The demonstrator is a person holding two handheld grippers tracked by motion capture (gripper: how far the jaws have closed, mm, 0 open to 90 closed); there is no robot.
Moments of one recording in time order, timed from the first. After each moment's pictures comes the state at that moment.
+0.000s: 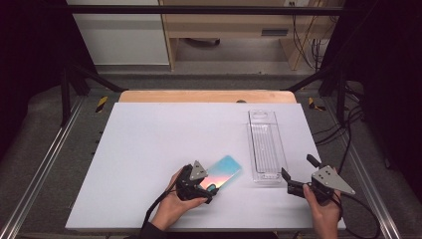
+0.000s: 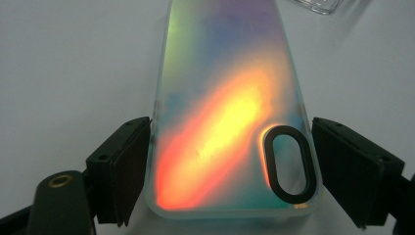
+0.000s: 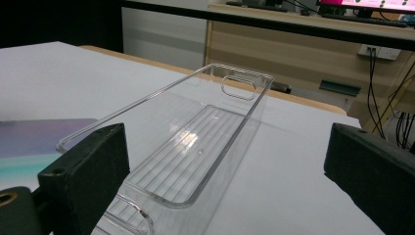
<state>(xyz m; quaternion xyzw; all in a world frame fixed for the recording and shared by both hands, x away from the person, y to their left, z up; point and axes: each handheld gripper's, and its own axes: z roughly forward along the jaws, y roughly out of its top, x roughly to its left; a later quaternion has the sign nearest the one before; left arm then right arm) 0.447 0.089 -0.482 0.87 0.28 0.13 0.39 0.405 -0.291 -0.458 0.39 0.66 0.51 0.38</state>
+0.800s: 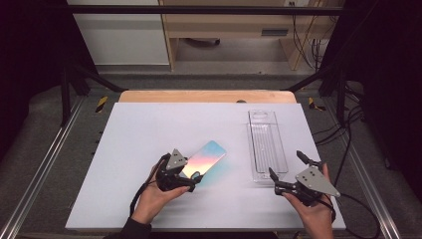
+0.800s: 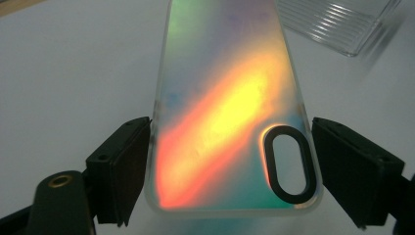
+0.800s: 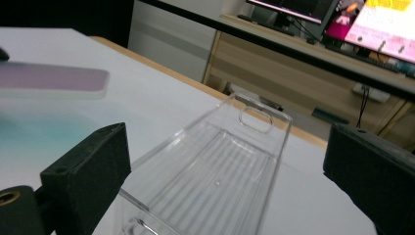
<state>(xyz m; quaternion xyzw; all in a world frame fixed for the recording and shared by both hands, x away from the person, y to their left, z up) 0.456 0.141 -0.442 0.84 0.31 0.16 0.42 0.395 -0.245 -0.429 0.33 0.69 0.48 0.43</state>
